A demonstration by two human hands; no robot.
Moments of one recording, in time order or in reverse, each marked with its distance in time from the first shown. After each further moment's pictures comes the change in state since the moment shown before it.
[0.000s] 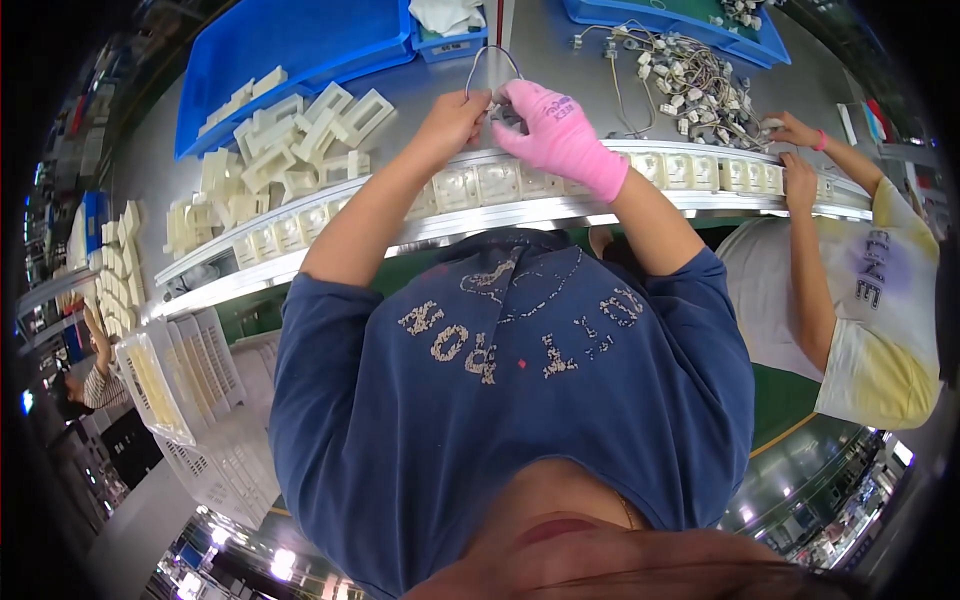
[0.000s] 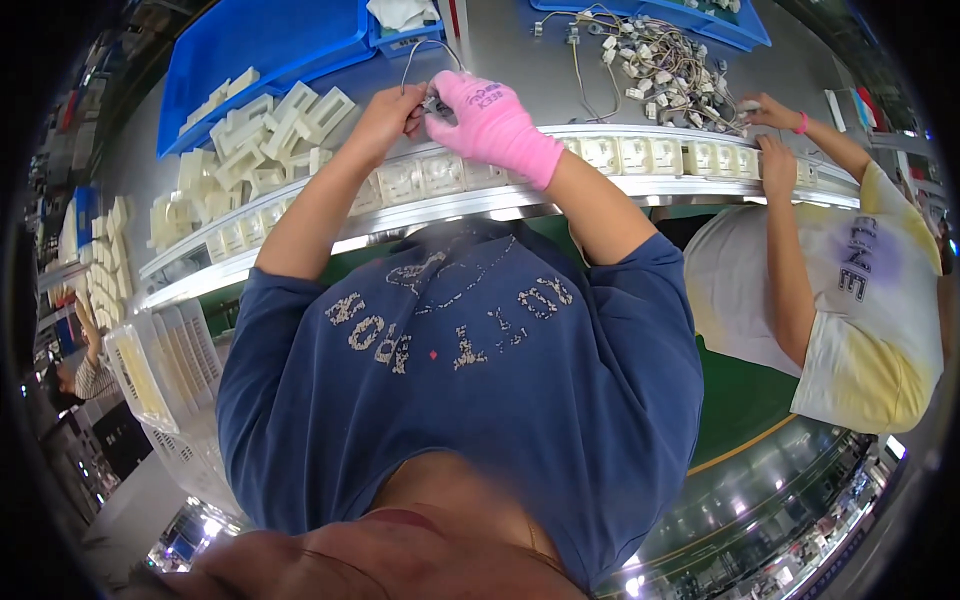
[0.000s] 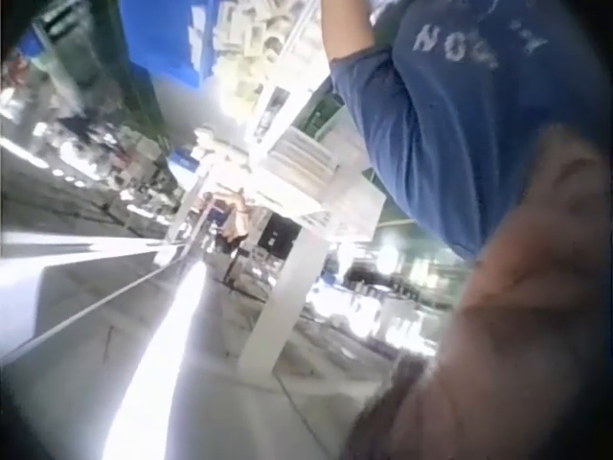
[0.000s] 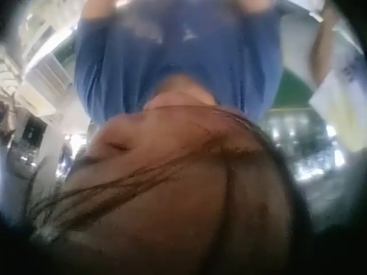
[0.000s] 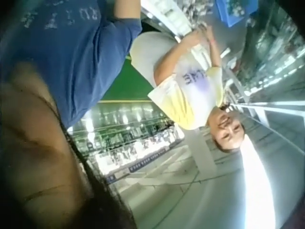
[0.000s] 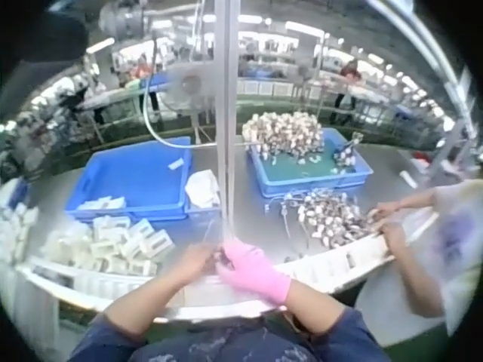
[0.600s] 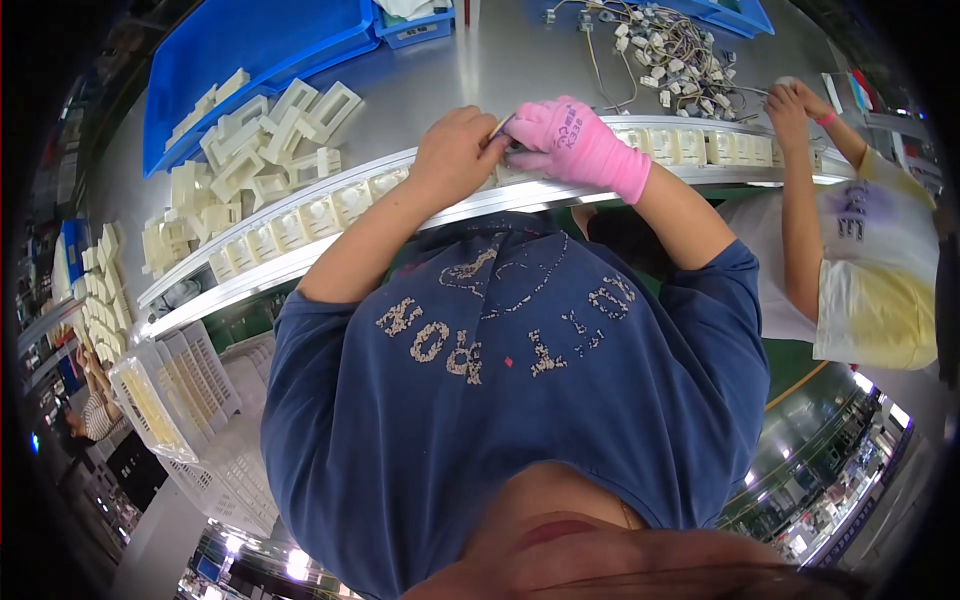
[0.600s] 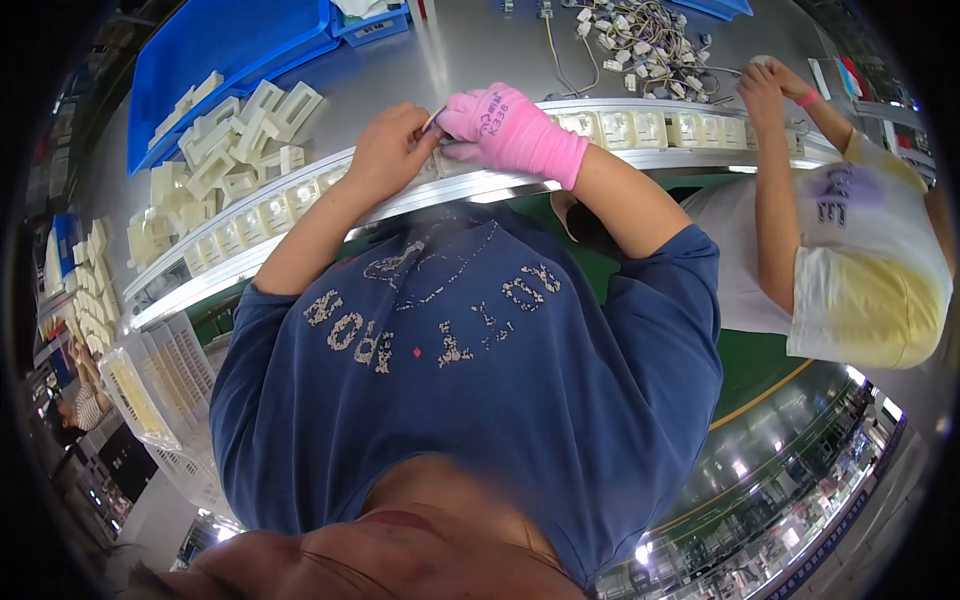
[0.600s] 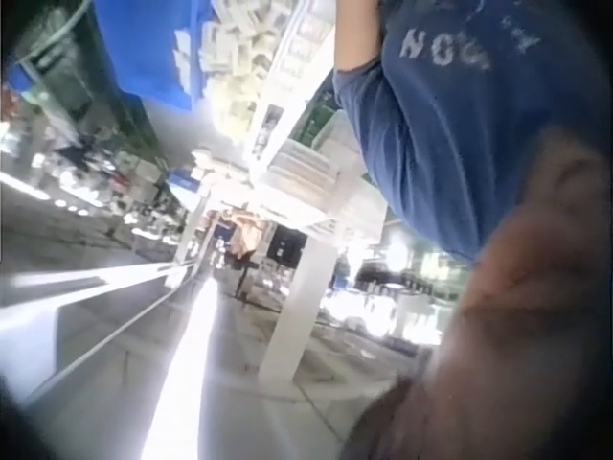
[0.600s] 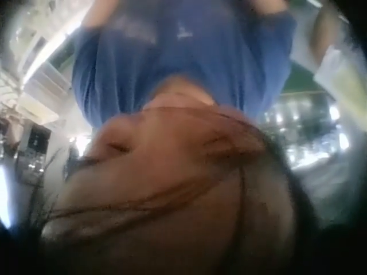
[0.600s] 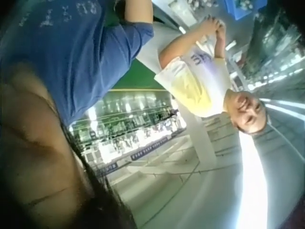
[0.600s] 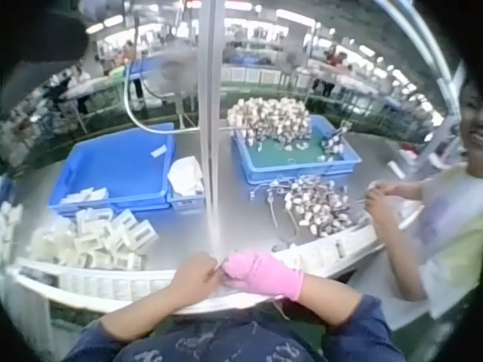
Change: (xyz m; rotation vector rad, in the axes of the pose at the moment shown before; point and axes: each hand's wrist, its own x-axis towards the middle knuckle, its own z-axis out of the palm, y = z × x) left_hand -0.042 -0.003 0.043 0.804 0.091 0.606; right_hand -0.035 0.018 -0.027 -0.332 -0.357 -0.252
